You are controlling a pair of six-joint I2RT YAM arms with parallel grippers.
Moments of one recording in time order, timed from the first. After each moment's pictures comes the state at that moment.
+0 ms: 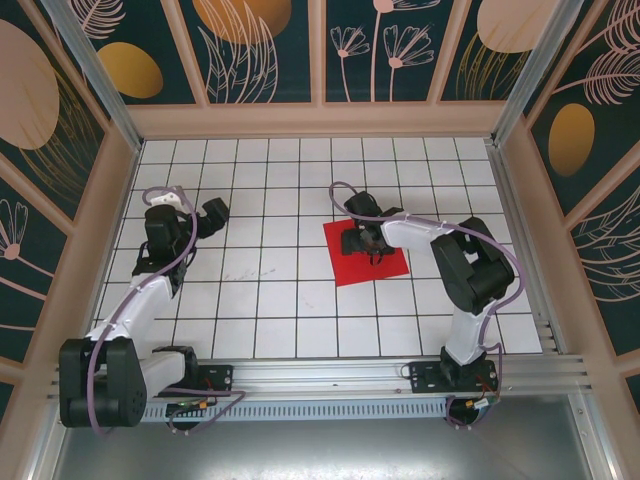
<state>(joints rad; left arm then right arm) -0.01 1.14 0.55 0.17 0.18 -0.53 0.59 1.85 1.10 -0.47 0.14 0.49</state>
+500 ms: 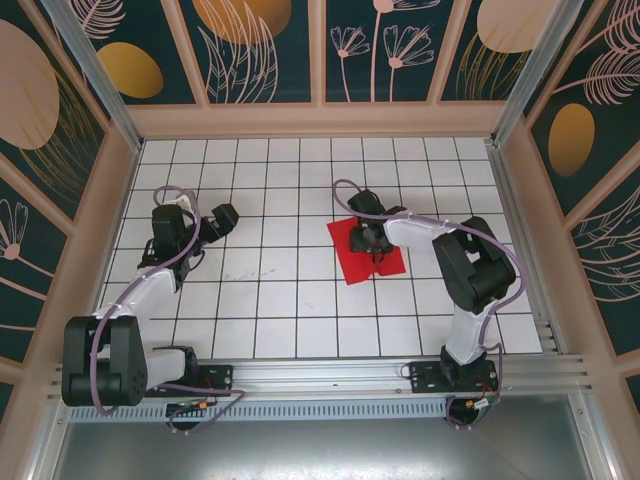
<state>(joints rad) -0.01 1.24 0.55 0.18 0.36 -0.62 0.57 1.84 1.09 -0.46 0.13 0.50</state>
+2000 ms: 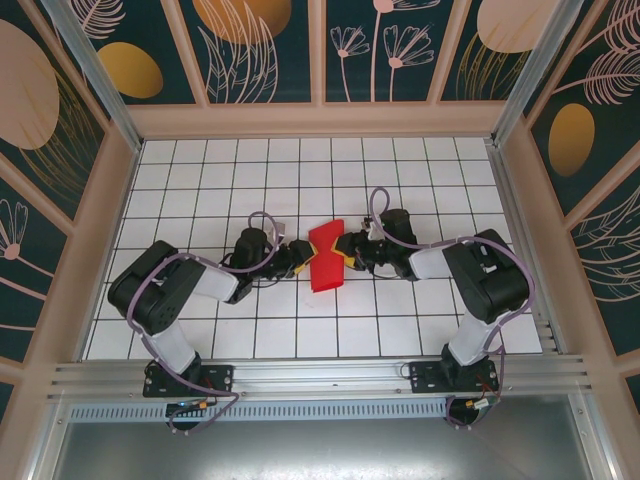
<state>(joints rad) -0.56 1.74 0.51 0.79 0.53 -1.22 0.46 1.74 0.63 0.49 -0.75 1.15</state>
